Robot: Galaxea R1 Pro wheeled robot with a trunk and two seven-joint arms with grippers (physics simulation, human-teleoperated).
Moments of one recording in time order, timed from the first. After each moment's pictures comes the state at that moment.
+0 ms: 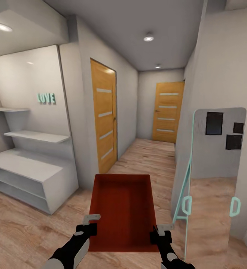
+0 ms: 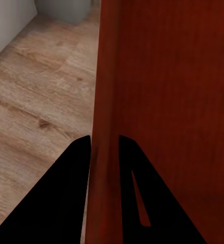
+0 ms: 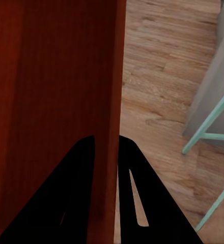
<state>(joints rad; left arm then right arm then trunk) -0.54 -0.09 -0.17 -0.39 0.20 0.06 0.21 -0.54 0.08 0.44 -0.12 -0.29 -0.45 -0.18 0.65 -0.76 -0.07</state>
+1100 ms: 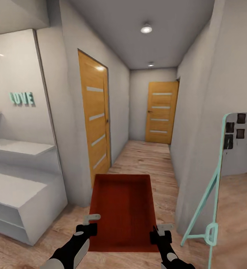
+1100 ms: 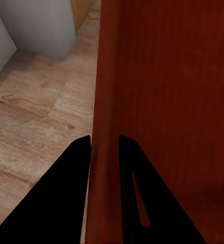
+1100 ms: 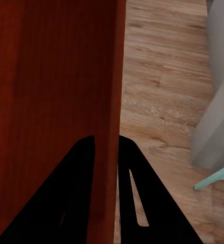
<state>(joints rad) -0.54 -0.09 -0.17 -0.39 0.20 0.06 0.21 -0.54 0.08 0.44 -0.12 -0.30 -0.45 -0.18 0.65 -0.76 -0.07</state>
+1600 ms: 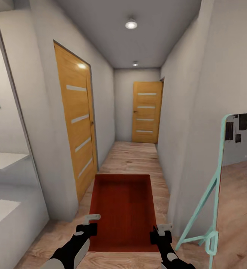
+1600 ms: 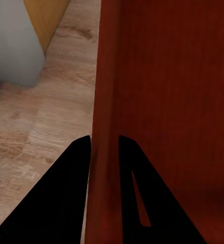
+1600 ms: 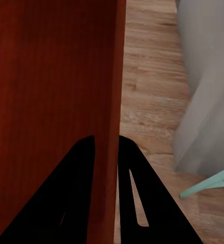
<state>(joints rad) -0.54 -0.09 -0.17 -0.39 0.19 0.06 0.21 -0.54 0.08 0.44 -0.12 -0.29 -0.45 -0.18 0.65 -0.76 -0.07</state>
